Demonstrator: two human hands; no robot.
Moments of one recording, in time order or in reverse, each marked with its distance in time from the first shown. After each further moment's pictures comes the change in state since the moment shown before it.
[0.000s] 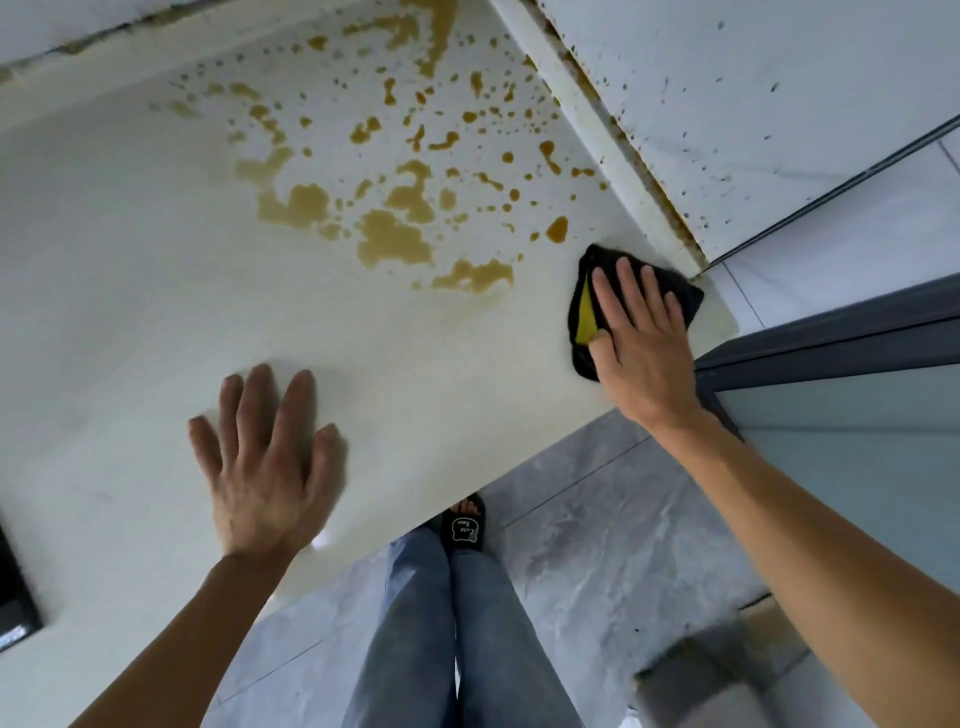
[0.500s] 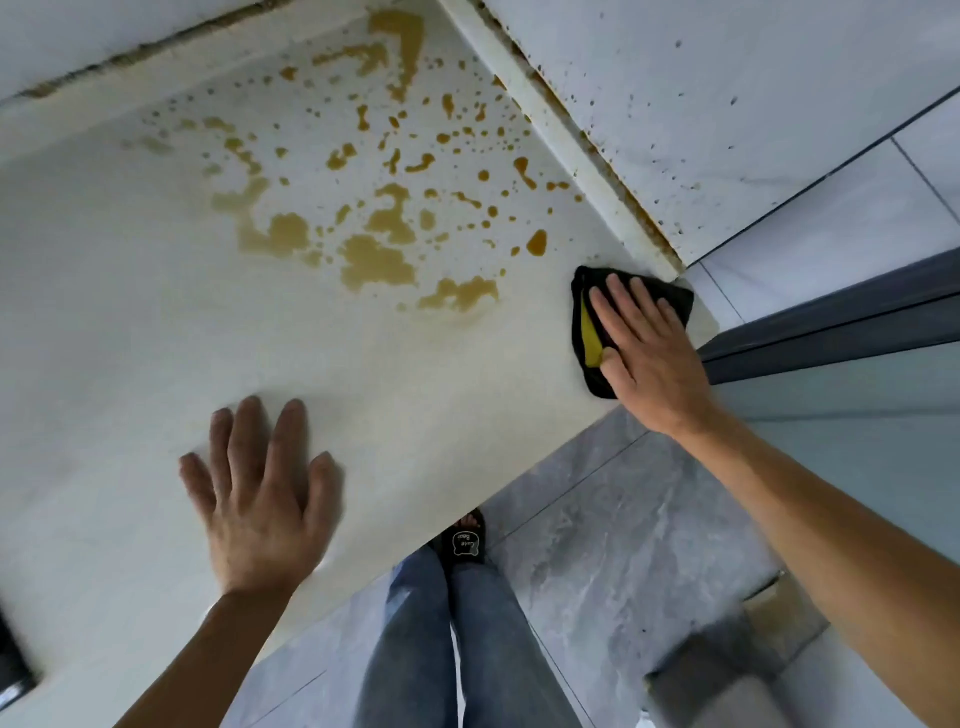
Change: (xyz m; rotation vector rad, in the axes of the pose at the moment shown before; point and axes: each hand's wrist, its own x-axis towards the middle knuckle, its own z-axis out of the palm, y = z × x) left_hand -0.001 -0.001 0.004 -0.042 0.000 -0.023; right_hand -0.008 0.030 -0.009 -0.058 -0.066 -0.114
